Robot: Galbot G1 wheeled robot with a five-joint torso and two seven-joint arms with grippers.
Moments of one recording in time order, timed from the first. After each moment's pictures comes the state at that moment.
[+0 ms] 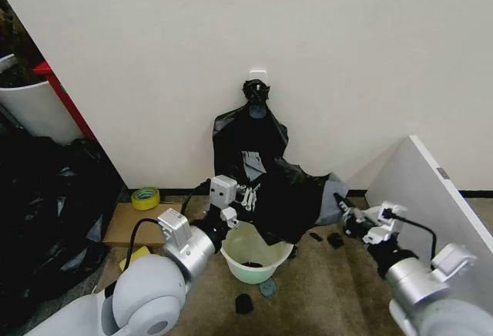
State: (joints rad) left arm 0.97 -0.78 0.13 -2.43 -0.90 0.23 -0.44; right arm -1.71 0.99 0.68 2.50 1.17 -0.25 0.33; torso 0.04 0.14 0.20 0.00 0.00
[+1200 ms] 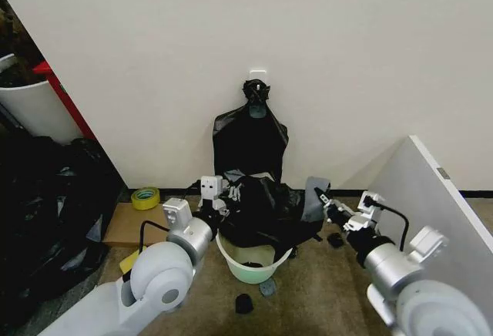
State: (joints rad) left arm 1.04 -0.88 0.08 -2.23 -0.94 0.21 -0.54; right arm -1.57 1.12 0.44 2.46 1.11 -0.29 0.42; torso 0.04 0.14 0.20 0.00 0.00
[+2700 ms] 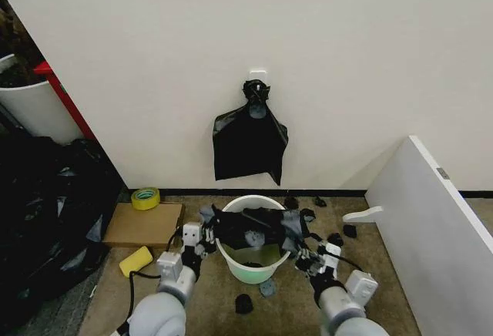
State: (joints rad) left arm 1.39 -0.91 -0.04 -2.09 -0.60 0.07 -0.49; right arm -1.67 1.23 0.27 2.27 0.85 -0.28 0.50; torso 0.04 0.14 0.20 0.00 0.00
